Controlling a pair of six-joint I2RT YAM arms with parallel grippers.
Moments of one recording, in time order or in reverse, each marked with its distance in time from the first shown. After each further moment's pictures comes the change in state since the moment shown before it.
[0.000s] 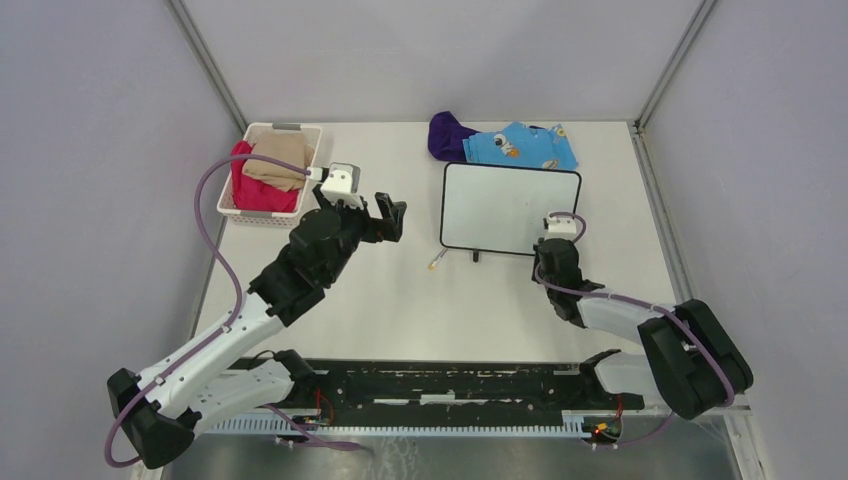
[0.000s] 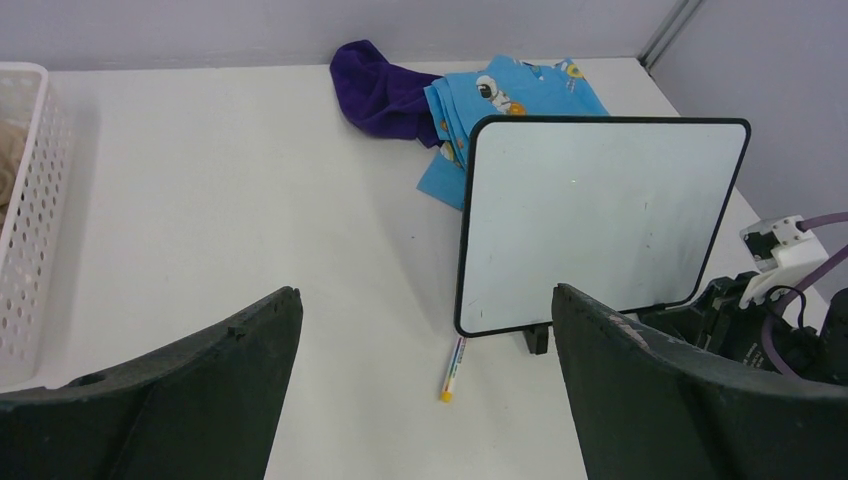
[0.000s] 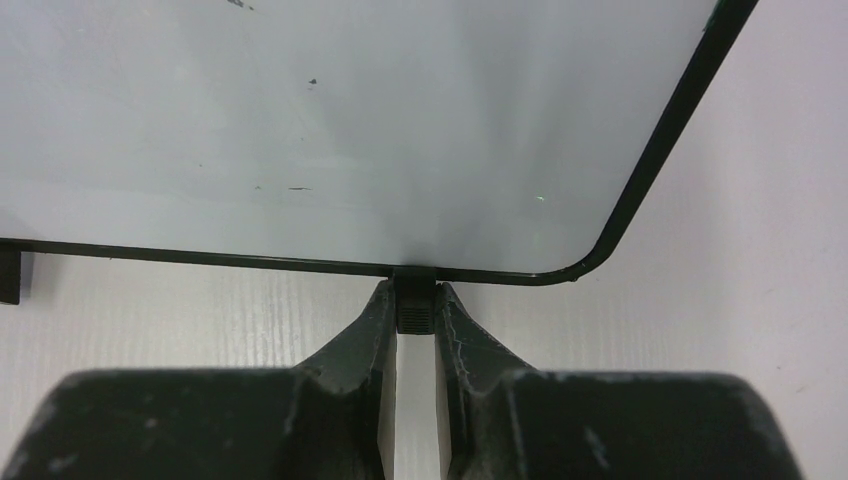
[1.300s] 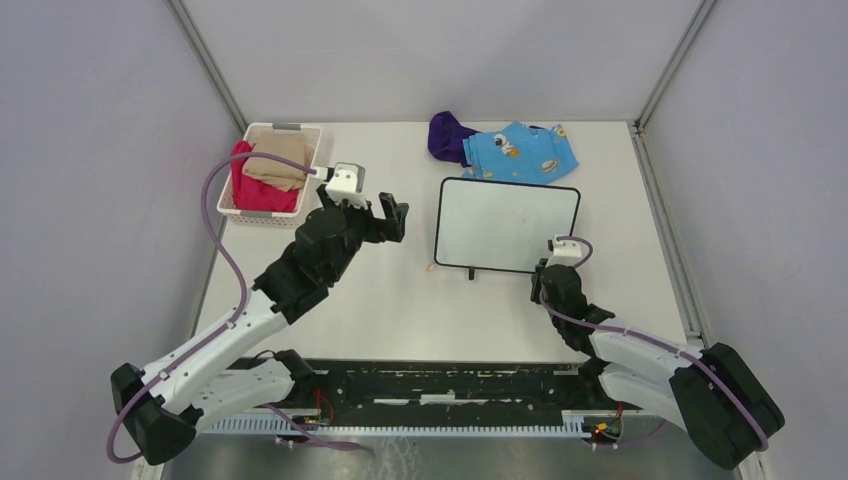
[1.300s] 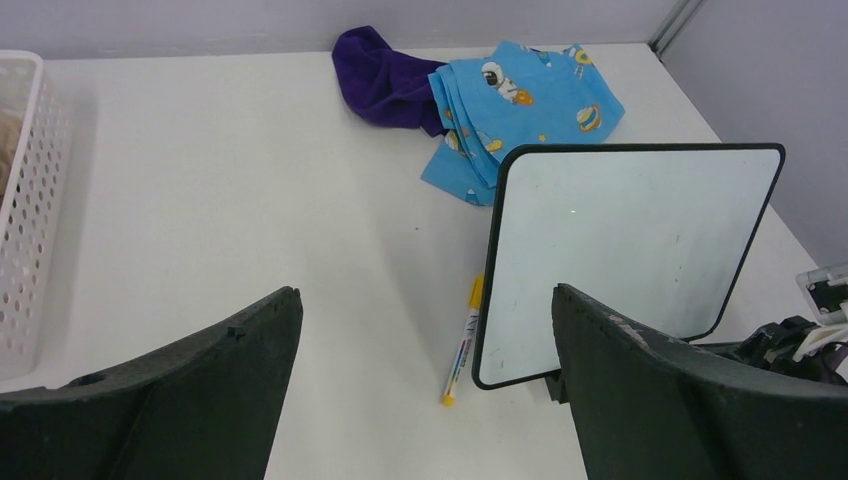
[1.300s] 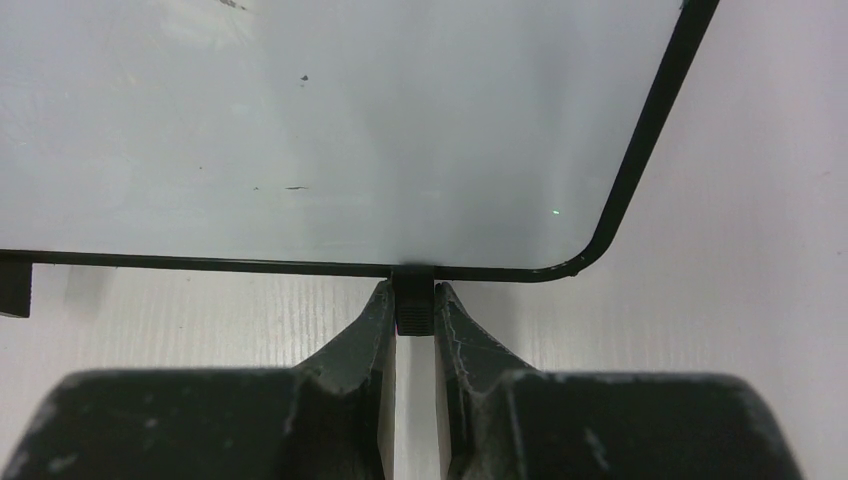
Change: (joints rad) left arm -0.002 0.023 0.000 -0.002 -0.004 0.000; right arm 0.132 -0.244 -0.158 -0.050 0.054 0.135
